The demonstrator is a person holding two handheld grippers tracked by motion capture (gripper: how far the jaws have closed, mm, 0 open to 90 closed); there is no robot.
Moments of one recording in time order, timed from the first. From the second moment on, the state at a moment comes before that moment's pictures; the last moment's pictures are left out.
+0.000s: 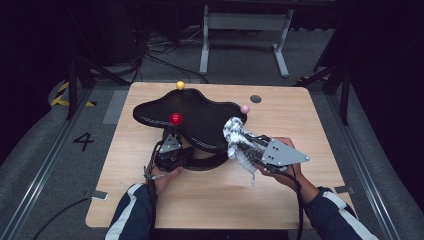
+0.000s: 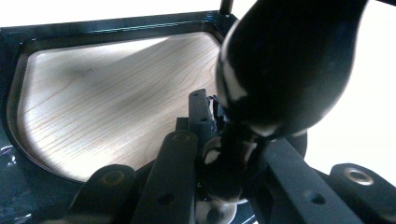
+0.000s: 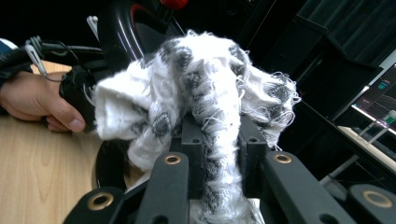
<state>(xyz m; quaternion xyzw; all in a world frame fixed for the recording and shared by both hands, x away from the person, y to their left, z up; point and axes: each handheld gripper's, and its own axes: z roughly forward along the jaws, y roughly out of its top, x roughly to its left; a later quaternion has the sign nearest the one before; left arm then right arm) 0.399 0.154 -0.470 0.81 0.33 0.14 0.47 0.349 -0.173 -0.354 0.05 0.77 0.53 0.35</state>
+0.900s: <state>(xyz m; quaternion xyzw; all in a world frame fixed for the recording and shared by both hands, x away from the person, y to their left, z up) 0.402 0.153 -0.477 0.80 0.33 0.15 0.48 0.452 -0.205 -0.419 0.24 0.78 0.45 0.35</state>
